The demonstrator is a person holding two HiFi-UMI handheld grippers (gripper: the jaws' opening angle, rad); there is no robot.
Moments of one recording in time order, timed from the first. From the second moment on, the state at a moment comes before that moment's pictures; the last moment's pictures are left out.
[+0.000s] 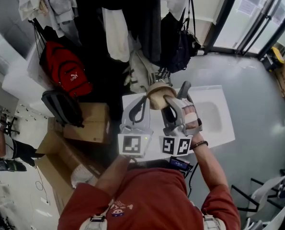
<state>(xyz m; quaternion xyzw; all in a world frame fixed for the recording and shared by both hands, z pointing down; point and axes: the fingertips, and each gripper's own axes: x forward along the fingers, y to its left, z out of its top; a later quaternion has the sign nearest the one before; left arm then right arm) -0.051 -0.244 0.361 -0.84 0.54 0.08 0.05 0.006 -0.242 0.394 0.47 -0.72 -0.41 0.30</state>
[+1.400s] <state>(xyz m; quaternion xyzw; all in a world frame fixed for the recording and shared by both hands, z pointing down) -0.018 -0.331 0.534 -0.81 0.57 -0.03 -0.14 0.107 -0.205 0.424 0.60 -0.76 -0.18 0.17</state>
